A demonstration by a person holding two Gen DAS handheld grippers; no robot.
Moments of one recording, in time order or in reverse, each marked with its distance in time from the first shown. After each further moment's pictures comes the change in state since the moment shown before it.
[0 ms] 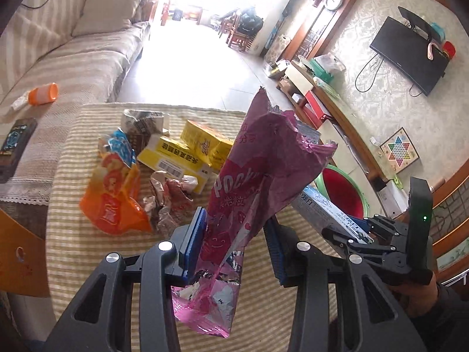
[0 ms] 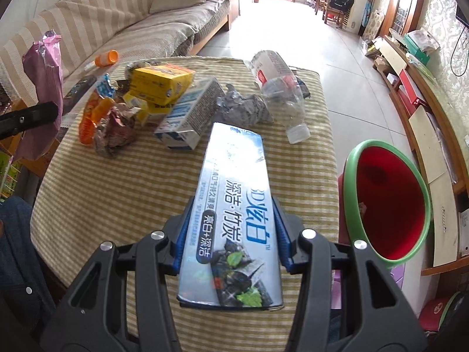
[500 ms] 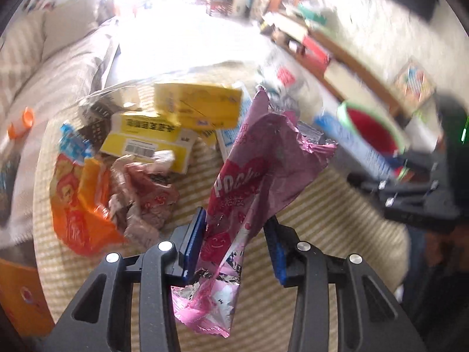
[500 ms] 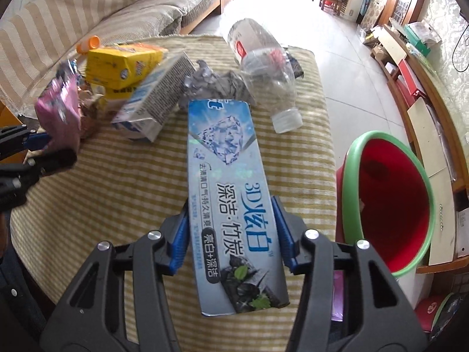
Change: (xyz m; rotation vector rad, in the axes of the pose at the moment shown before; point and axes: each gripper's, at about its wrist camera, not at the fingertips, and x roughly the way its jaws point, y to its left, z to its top) left arm 0.092 -0.011 -0.010 0.193 0.164 0.085; right arm 0.048 -0.015 0.002 0.004 0.078 -0.045
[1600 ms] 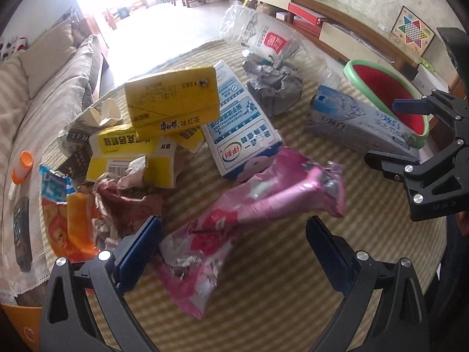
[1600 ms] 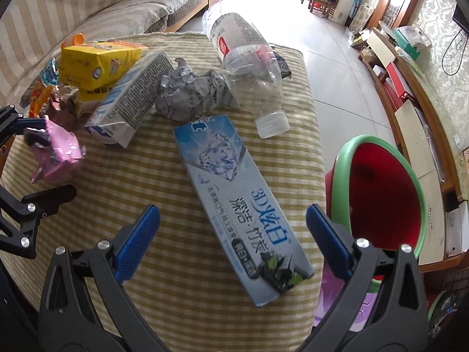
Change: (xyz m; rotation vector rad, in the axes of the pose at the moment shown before) left arm 0.085 -0.029 0.020 0.248 0.121 0.133; right arm 0.025 -0.013 0.019 -0.004 0.007 -0.086
